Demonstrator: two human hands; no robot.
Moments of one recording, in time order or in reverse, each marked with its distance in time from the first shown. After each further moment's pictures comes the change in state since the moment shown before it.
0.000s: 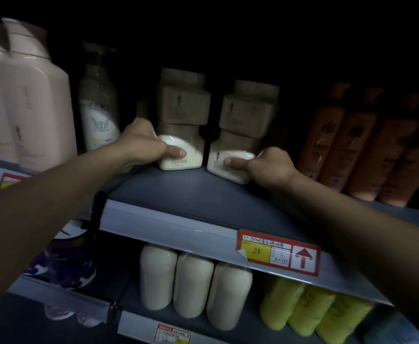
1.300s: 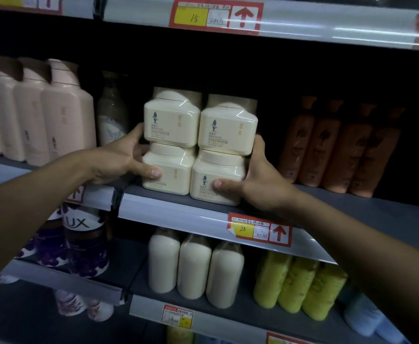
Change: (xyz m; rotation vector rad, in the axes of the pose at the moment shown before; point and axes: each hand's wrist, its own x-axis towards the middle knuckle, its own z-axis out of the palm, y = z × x) left_hand -0.067 -0.003 -0.062 -0.418 -0.537 0.127; right_hand -0.072 0.008 -0.015 0.386 -0.168 -0.433
